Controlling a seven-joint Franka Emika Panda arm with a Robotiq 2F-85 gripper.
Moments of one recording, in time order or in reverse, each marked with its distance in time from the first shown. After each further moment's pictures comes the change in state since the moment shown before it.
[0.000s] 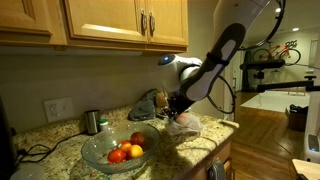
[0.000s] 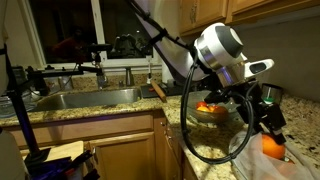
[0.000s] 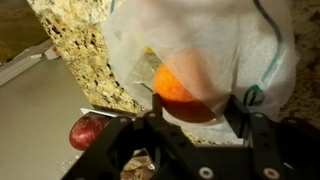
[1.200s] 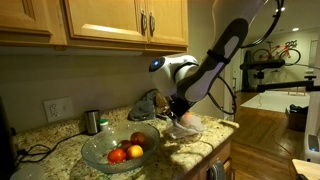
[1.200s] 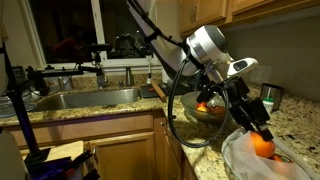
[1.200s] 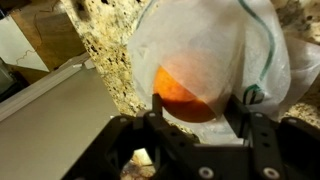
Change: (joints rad) arm 0.005 -0.023 0.086 0.000 -0.093 -0.237 0.145
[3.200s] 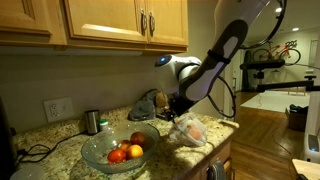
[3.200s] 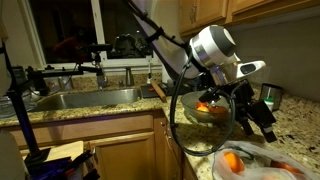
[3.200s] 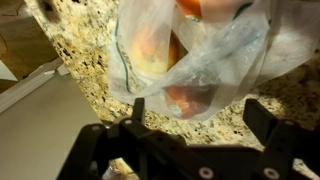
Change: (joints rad) arm -0.063 0.000 0.016 -0.015 0.085 0.134 -0.071
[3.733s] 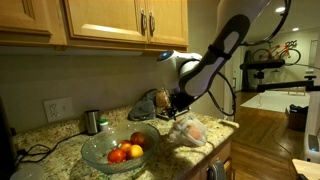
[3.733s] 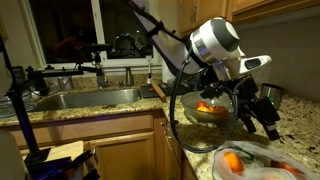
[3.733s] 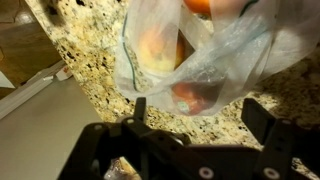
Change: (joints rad) arm -0.016 -0.032 0.000 -0.006 0.054 -0.006 -0.048
